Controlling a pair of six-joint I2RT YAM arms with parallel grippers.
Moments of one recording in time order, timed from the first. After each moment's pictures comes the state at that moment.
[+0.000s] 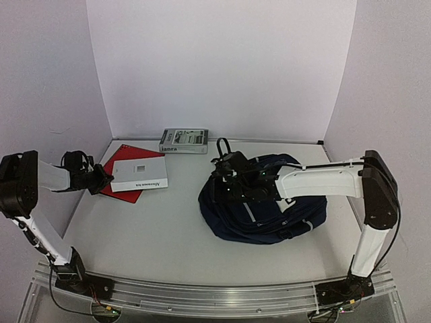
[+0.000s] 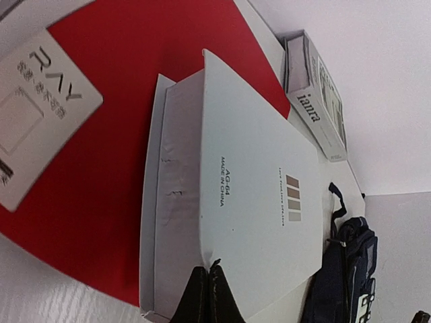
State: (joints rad) left arm 0.17 1.61 0.72 0.19 0.50 -0.65; right arm 0.99 1.87 1.35 -0.27 0.24 0.73
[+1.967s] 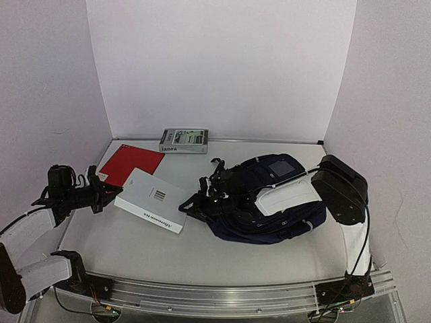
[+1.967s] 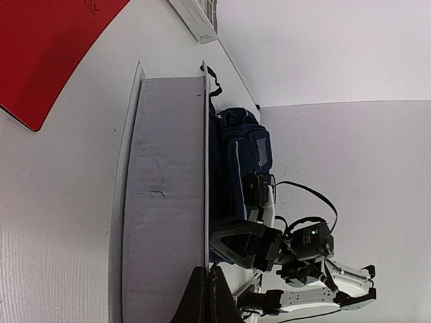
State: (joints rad) left arm 0.05 0.85 0.40 -0.07 0.86 -0.92; right arm 0.97 2.13 1.26 0.37 -0.34 1.13
